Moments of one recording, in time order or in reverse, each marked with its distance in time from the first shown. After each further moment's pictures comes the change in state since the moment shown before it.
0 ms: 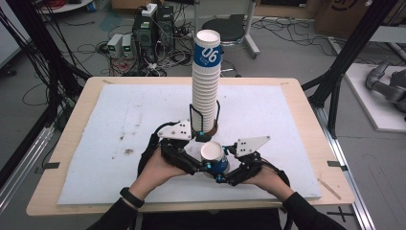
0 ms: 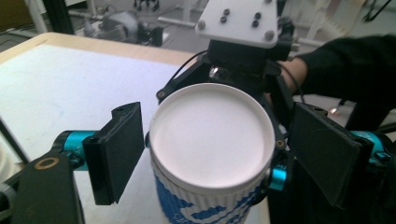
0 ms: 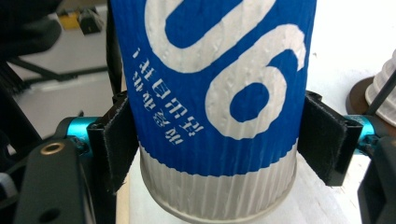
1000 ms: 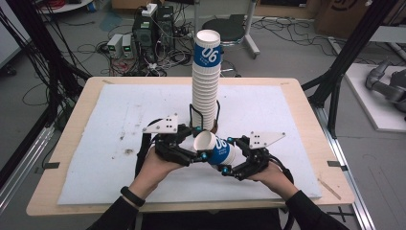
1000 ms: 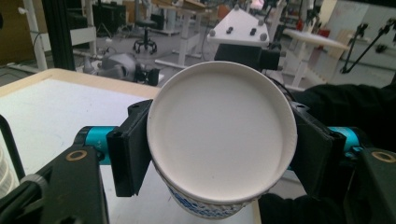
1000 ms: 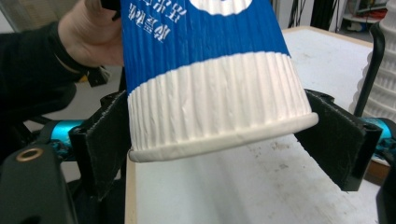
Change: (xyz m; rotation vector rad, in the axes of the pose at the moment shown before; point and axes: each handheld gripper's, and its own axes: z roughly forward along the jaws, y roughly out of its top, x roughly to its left) left arm 0.013 -0.010 -0.015 -0.237 -0.050 -0.062; right arm -0.005 0.005 -0.021 -0.212 -0.001 0.072
